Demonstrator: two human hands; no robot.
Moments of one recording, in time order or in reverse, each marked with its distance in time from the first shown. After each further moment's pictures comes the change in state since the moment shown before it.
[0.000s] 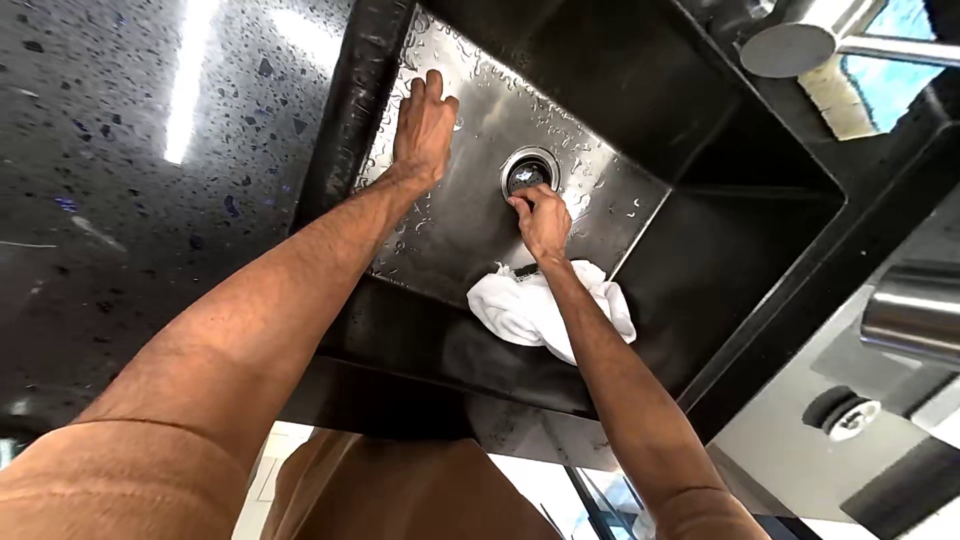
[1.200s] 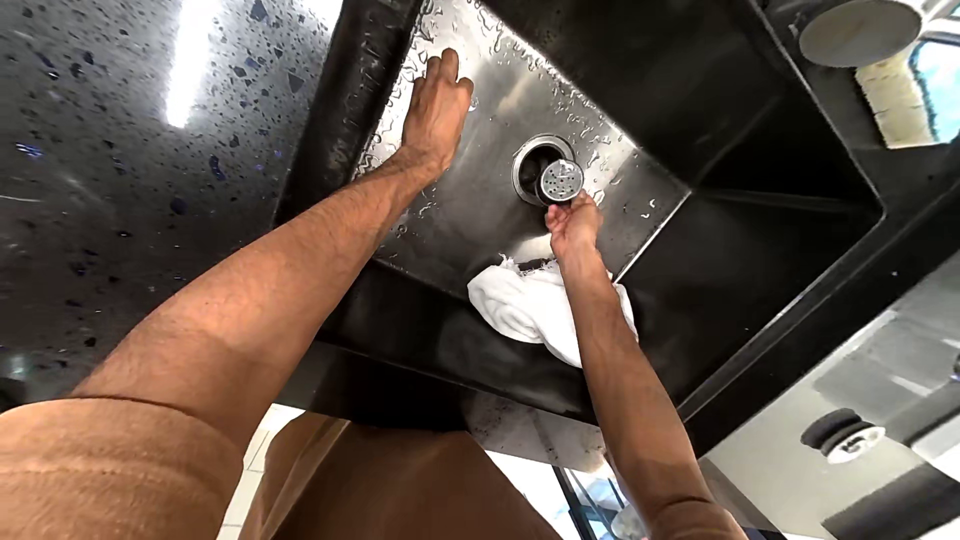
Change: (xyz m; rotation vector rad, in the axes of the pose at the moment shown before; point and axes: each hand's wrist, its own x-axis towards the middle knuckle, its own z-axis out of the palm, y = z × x) left_hand -0.004 -0.001 0.009 -0.037 0.044 0.023; right_hand 0.000 0.010 -0.013 1.407 0.193 0.748
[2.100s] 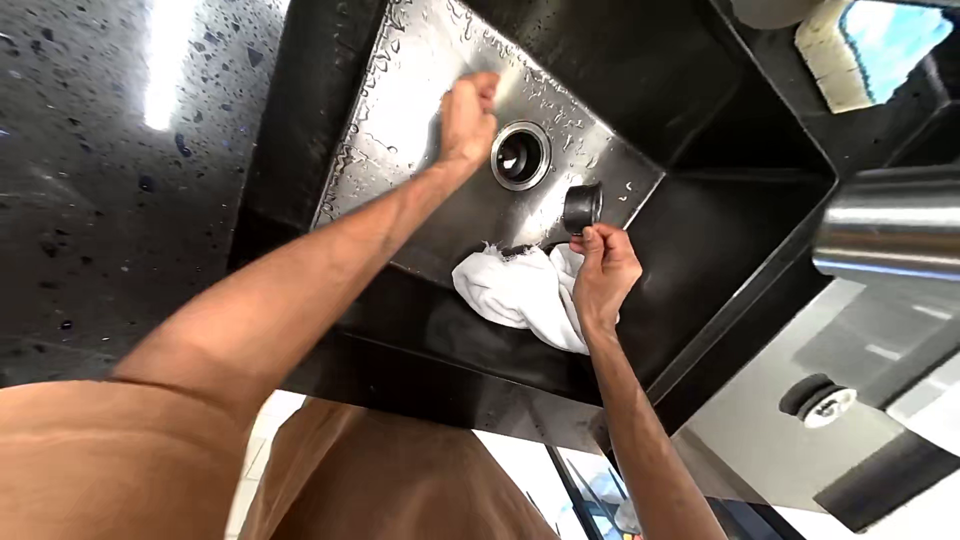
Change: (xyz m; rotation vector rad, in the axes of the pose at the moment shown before) left_hand -0.017 0.075 0.009 -0.808 0.075 -0.151; right_hand -0.115 -0.016 -0.112 -0.904 -0.087 -0.861
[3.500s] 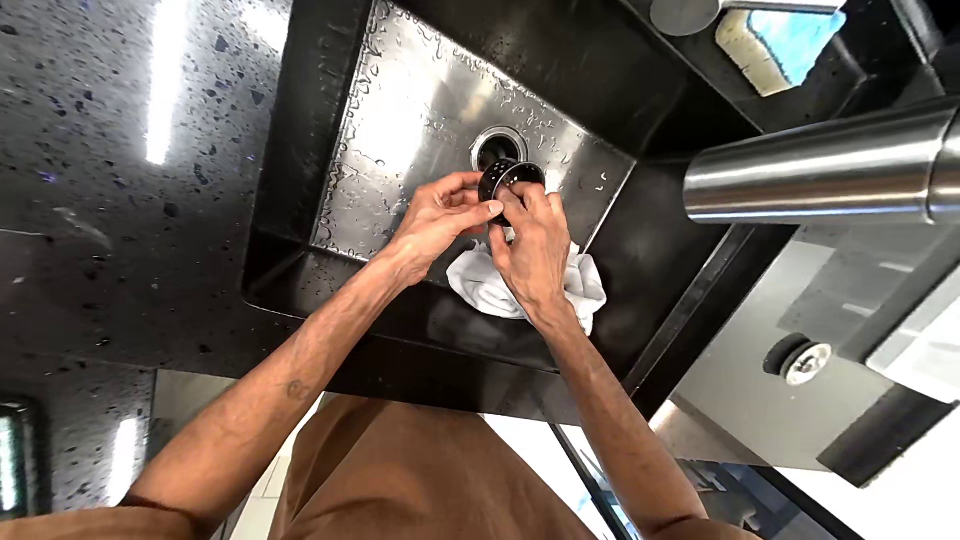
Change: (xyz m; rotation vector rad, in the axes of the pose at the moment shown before) left_hand -0.139 0.043 -0.050 -0.657 -0.346 -0.231; right_hand 0.008 -0.110 0.024 -0.311 -0.138 -0.358
